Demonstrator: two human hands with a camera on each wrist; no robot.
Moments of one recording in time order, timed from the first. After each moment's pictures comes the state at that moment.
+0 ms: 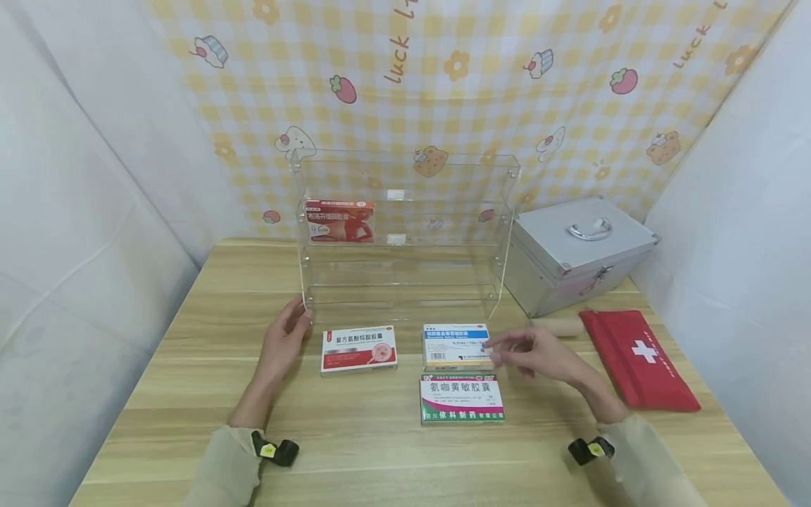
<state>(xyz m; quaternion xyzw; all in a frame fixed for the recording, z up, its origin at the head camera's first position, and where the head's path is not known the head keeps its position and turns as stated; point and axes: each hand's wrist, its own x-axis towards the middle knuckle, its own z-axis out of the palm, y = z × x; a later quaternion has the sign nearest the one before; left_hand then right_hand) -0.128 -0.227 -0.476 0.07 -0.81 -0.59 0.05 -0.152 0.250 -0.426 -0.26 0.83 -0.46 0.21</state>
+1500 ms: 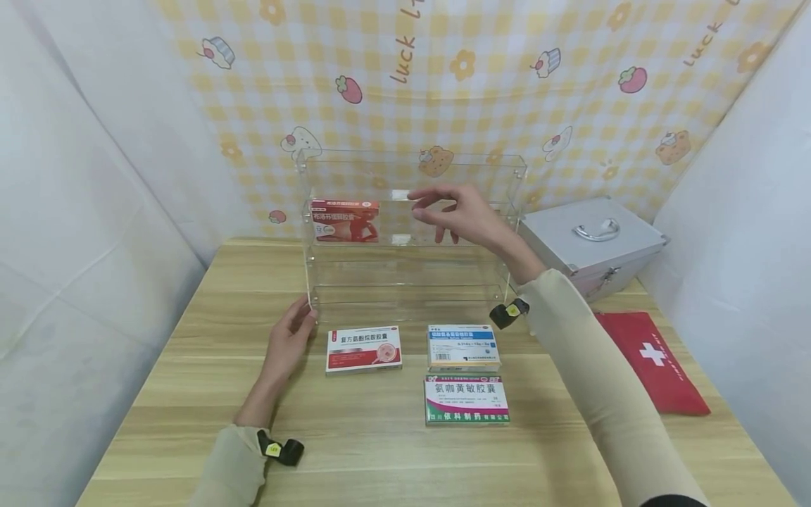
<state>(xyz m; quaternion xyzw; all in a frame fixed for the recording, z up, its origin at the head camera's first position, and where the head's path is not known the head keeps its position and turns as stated) -0.125 -0.223 -0.470 0.08 -0.80 -0.59 0.05 -0.247 0.090 -0.247 -0.32 0.82 -0.47 0.08</state>
